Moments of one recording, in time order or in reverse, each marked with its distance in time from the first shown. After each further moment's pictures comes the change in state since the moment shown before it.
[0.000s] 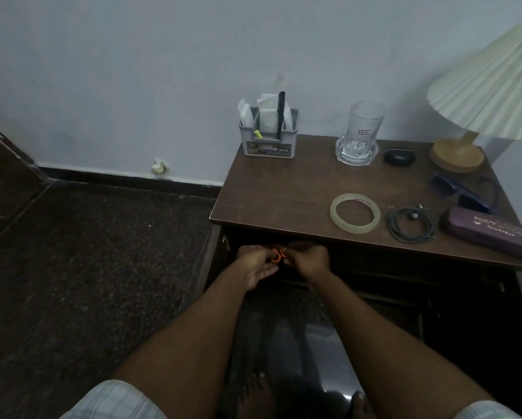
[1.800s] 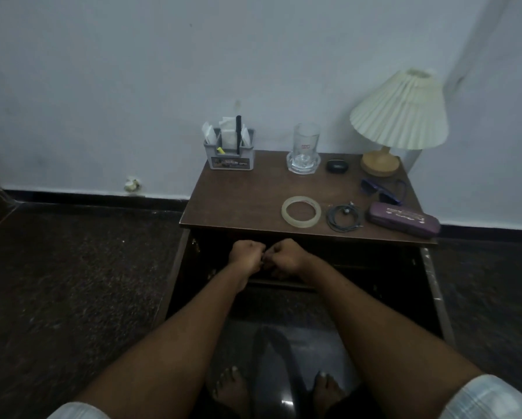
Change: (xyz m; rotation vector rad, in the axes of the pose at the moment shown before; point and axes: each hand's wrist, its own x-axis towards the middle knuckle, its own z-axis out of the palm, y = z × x) left_hand -0.096 -0.004 0.058 0.412 0.066 0.236; right_hand -0.079 -0.062 -0.076 -0.602 -0.342 -0.037
